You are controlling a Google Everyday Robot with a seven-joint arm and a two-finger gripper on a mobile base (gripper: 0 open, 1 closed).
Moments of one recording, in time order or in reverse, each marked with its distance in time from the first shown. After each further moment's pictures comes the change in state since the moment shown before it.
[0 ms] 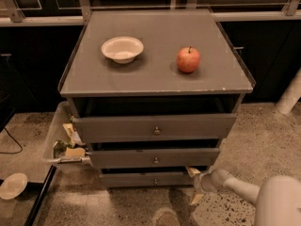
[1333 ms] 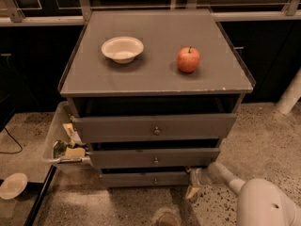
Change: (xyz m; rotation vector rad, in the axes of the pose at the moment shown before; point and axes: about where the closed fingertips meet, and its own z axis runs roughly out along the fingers) arm 0.016 -0.024 0.050 -0.018 -0.065 0.011
